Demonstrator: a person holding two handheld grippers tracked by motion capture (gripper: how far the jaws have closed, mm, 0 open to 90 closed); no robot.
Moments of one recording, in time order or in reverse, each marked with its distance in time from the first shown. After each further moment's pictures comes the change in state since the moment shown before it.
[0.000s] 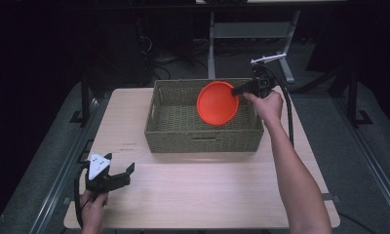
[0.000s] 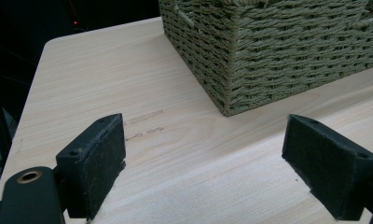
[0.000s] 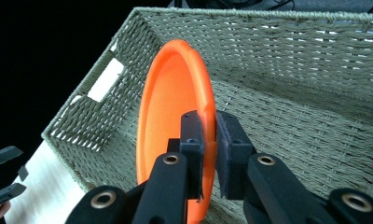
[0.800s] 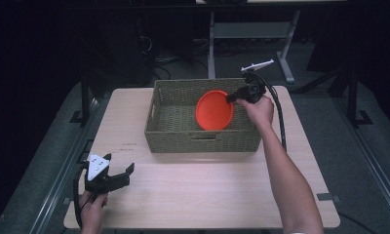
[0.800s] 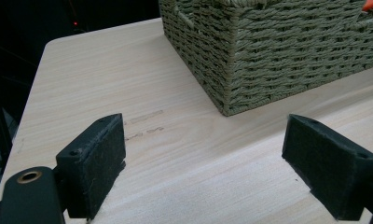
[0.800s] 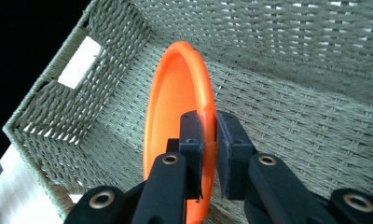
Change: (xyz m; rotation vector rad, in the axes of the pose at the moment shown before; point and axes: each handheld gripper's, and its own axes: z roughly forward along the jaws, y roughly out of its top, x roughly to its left) left arm 0.000 0.000 -0.002 -0.002 -0.001 0.007; right arm -0.004 -0.008 0.035 0.068 -0.043 0.013
